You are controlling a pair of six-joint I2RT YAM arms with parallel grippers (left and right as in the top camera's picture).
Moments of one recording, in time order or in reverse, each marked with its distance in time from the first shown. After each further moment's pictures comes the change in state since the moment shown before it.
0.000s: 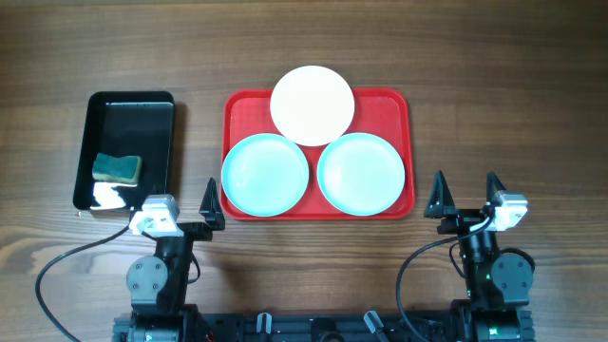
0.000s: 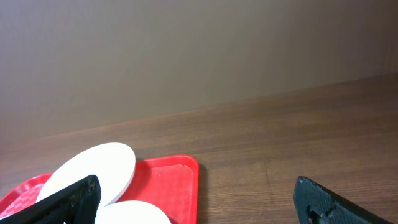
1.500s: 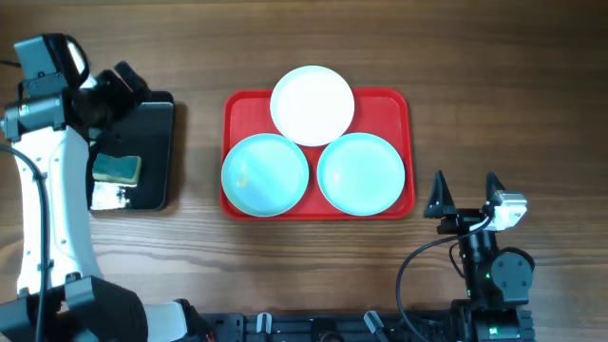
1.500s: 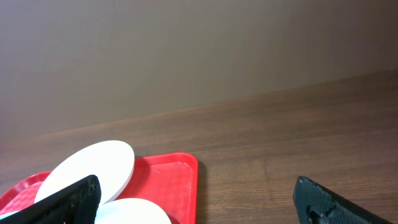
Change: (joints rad) left arm 0.312 1.535 1.438 -0.819 0.110 -0.201; right arm 0.000 0.008 0.000 -0.003 0.000 0.000
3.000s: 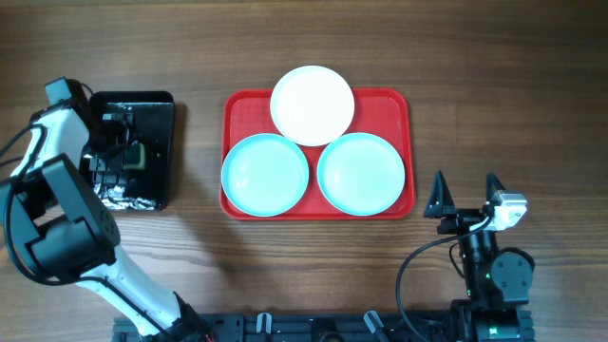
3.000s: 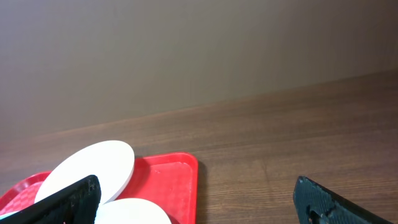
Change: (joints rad) left arm 0.151 0.471 -0.094 0.117 -0.005 -0.663; right arm 0.000 0.000 0.000 0.000 0.000 0.000
